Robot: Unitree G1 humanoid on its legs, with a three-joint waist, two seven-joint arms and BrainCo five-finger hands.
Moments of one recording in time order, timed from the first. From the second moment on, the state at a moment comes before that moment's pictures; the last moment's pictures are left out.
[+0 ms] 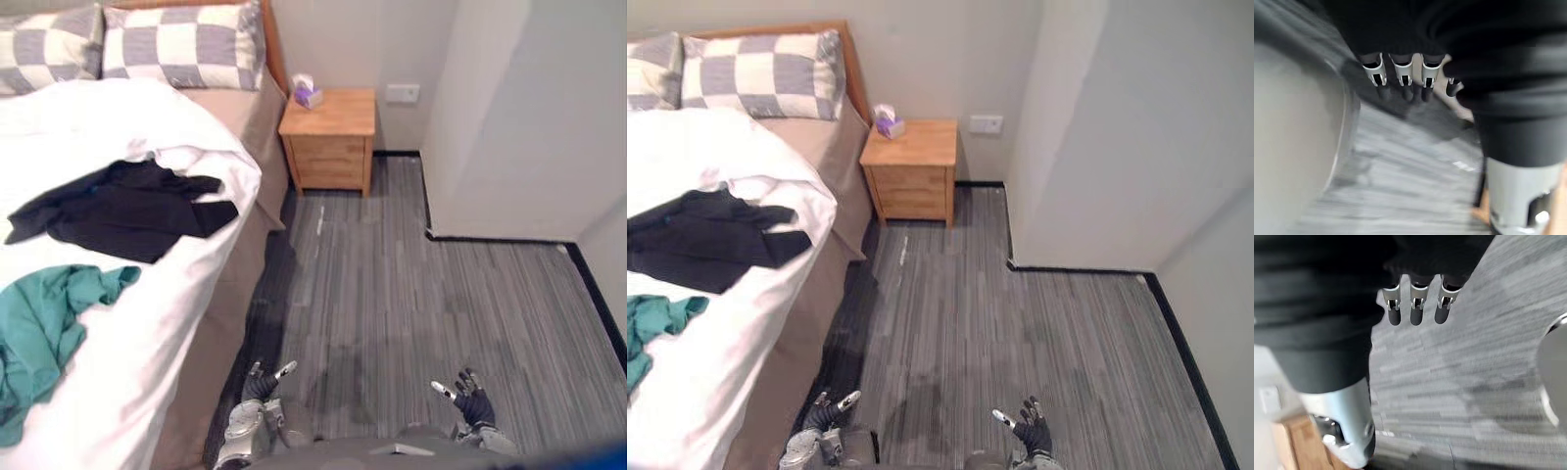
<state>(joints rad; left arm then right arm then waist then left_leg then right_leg) 0.05 -0.03 0.24 0.92 -0.11 -0.19 0.03 0.16 -0.01 -0.23 0.99 0.17 -0.33 0.08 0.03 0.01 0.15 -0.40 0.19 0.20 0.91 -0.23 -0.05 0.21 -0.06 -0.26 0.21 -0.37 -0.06</state>
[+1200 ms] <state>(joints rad) 0.03 -0.07 0.21 1.01 -0.14 -0.02 0.07 0.05 -0.07 -0.02 1.05 0.09 -0.08 0.14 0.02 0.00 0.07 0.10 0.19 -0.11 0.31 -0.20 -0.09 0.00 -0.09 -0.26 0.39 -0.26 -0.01</state>
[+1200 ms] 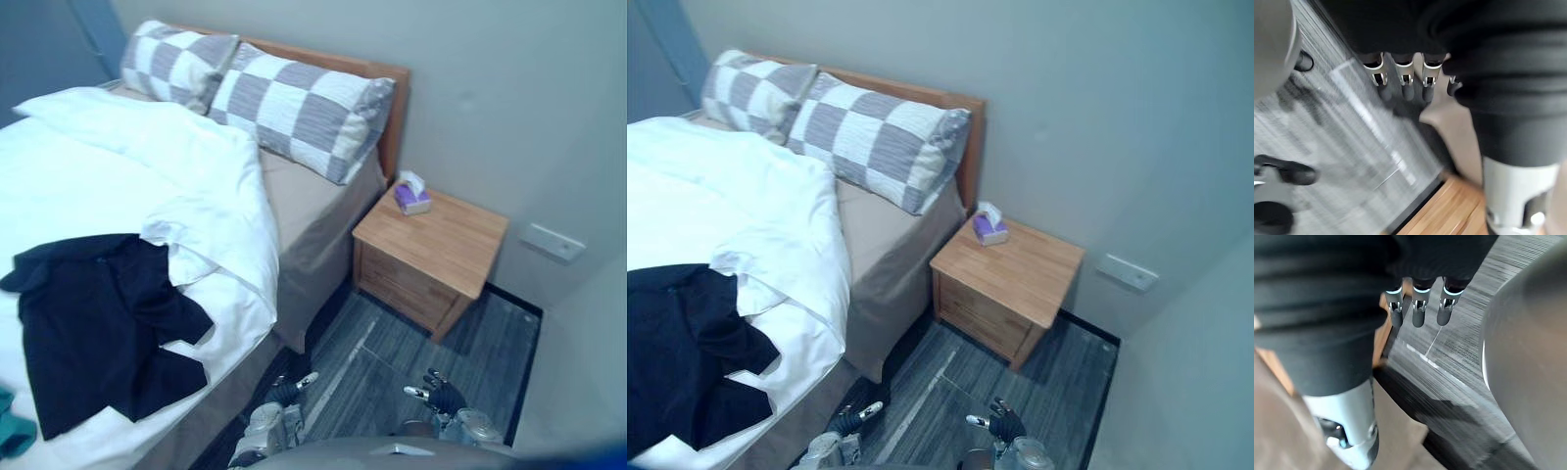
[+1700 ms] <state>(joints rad) 0.14 -0.02 0.27 1.00 -0.07 -0.16 0.04 0.09 -0.04 -0.10 1.02 0.13 -0.06 0.11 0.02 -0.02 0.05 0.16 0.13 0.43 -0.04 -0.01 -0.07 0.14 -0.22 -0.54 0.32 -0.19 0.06</state>
